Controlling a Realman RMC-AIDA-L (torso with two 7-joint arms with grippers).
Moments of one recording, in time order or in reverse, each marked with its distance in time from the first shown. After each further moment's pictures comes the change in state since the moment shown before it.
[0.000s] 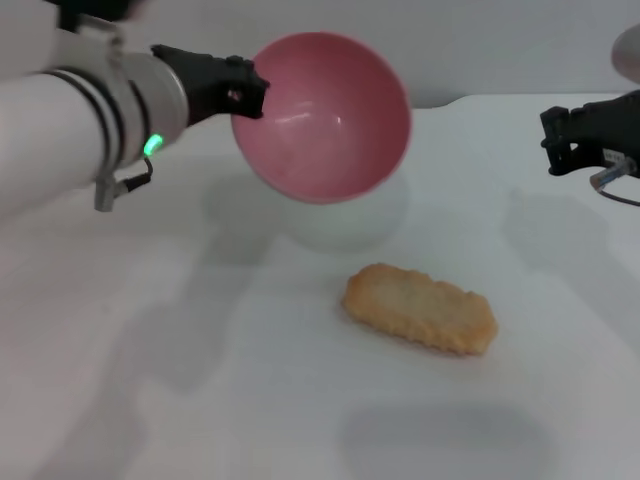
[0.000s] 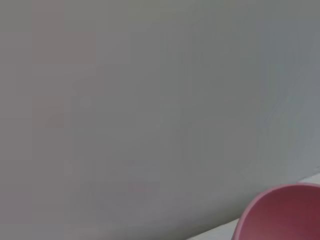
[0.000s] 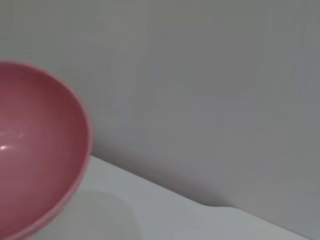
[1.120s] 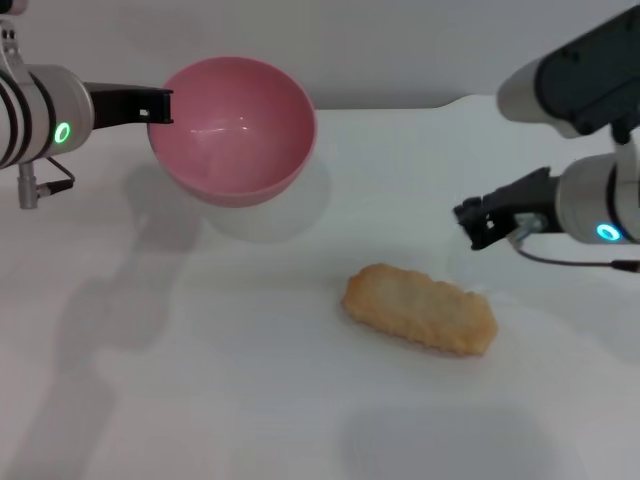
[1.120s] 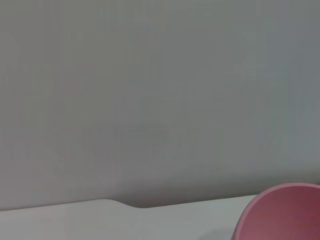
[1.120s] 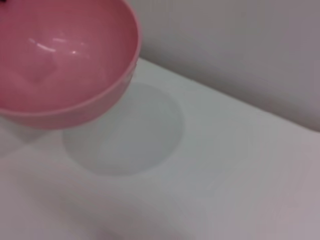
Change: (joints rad) left arm -0.044 -0.004 -0.264 -0.170 -0.169 -0.083 0.080; right arm 0.225 0.000 -0.004 0.197 0.153 0.254 0.025
